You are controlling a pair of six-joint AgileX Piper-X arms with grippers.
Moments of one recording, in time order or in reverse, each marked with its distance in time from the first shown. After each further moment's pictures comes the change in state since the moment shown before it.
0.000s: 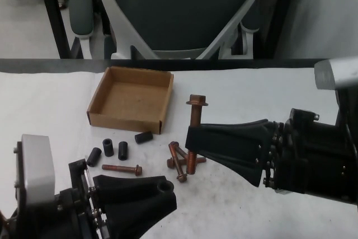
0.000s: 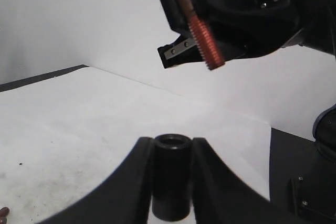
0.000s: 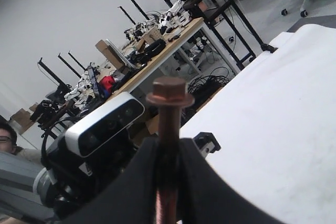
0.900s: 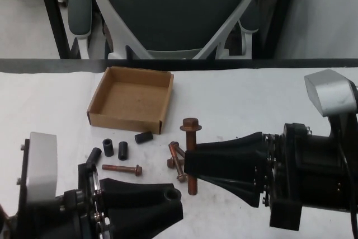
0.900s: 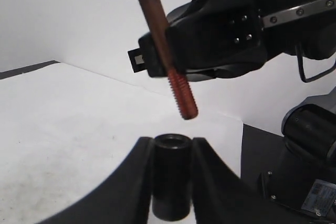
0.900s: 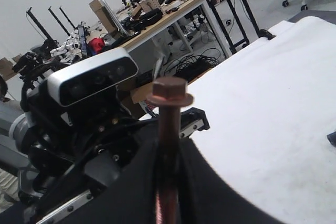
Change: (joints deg) left arm 0.0 0.5 -0.9 0.7 4.3 -2.8; right arm 0.0 0.0 0.0 5.2 -3.2 -12.3
